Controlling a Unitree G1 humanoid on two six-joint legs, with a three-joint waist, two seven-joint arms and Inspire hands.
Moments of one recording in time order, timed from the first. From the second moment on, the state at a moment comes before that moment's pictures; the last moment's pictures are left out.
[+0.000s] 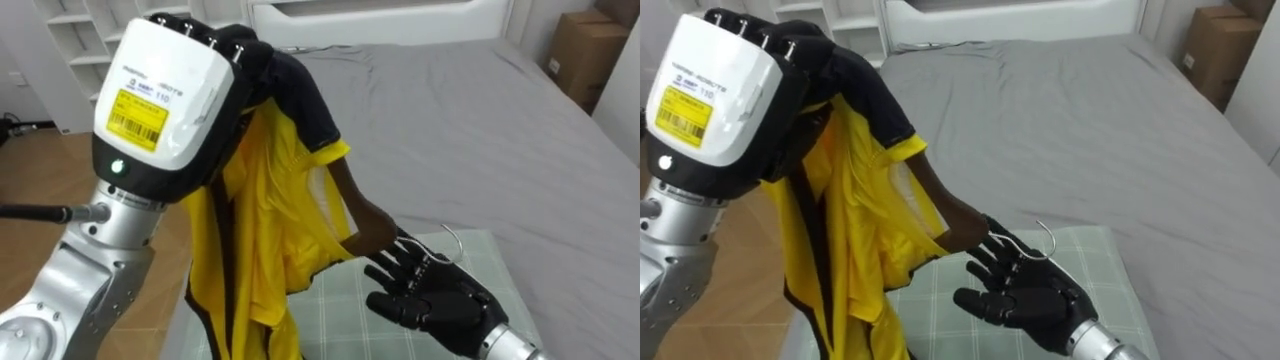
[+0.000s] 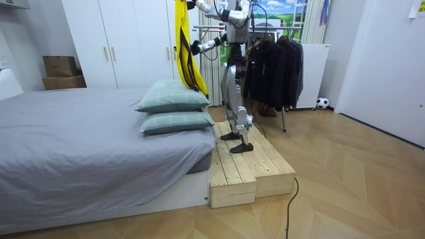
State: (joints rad) left arm -0.27 0.65 -0.17 -0.24 1.03 -0.14 0.49; right arm -0.14 -0.42 0.34 0.53 0.99 -0.05 0.59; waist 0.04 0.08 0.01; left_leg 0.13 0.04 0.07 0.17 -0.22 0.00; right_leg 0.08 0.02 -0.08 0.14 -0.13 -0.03
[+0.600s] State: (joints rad) left arm -0.27 0.64 -0.19 -0.26 1.04 -0.13 0.49; right arm -0.14 -0.33 0.37 0.53 1.07 -0.05 0.53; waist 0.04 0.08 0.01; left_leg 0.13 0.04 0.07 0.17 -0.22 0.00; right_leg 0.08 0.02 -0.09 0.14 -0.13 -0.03
